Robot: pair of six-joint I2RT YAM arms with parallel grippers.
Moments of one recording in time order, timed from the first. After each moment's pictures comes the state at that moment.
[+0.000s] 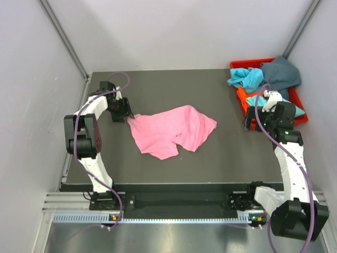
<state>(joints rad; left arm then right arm) 0.06 1.90 1.39 -0.65 0.31 -0.24 -0.15 0.97 0.85 -0.50 -0.22 -0.06</state>
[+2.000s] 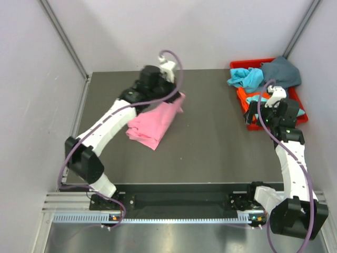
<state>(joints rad) -0.53 1.59 1.57 -0.40 0.25 -0.20 -0.18 1.00 0.87 -0.42 -0.27 -0.02</state>
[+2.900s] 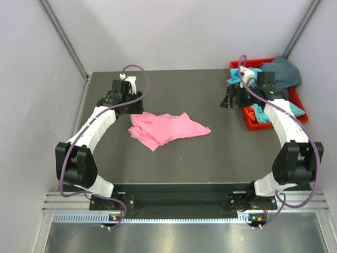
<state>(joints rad) -0.23 1.52 1.26 -0.51 0.03 -0.15 -0.01 1.48 1.26 -0.57 -0.54 -0.06</state>
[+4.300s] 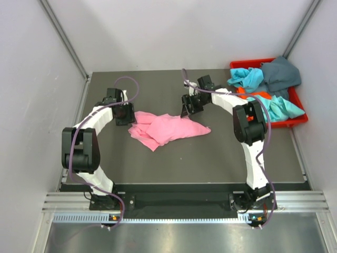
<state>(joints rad) -0.06 1.69 1.16 -0.50 0.16 -0.22 0.38 2.26 1.76 -0.54 -0.60 -0.01</state>
